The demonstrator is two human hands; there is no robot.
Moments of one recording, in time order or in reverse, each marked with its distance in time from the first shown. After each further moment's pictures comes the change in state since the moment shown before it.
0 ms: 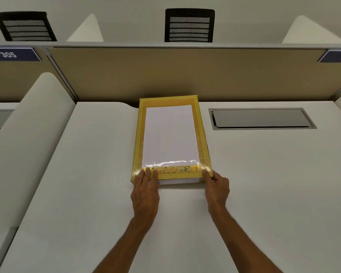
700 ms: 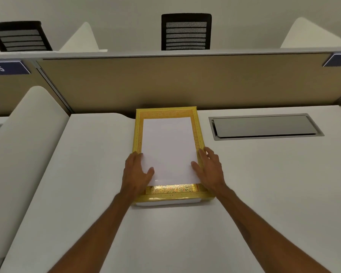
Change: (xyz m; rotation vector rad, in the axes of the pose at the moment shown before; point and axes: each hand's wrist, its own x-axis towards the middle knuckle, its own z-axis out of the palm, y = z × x) left_hand 0.131 -0.024 -0.015 -0.252 -0.307 -0.199; right_hand 0.096 -0.049 0.035 -0.741 -0.317 -0.564
